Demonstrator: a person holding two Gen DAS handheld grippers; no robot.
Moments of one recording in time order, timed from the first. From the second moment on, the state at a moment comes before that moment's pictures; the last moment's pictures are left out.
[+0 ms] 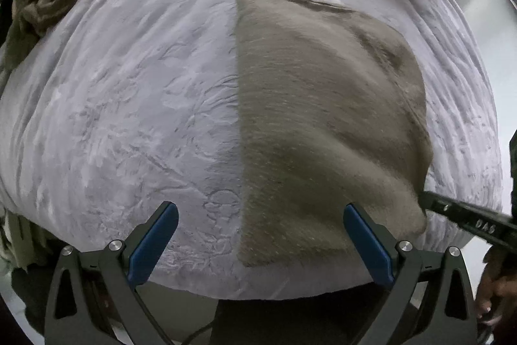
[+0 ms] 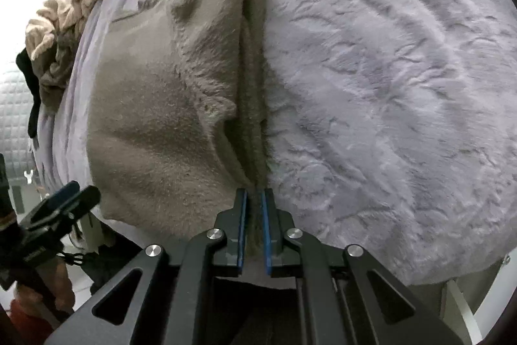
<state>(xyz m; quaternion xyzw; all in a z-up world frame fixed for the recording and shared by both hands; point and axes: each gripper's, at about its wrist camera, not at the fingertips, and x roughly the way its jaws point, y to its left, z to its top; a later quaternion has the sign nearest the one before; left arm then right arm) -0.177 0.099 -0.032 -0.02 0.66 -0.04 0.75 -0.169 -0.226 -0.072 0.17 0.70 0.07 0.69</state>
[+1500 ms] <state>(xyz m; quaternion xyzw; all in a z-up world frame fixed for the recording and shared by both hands) -0.159 0.107 0.028 -0.01 0.64 -0.03 0.77 -0.141 -0.175 0.018 0.08 0.66 0.01 0.75</state>
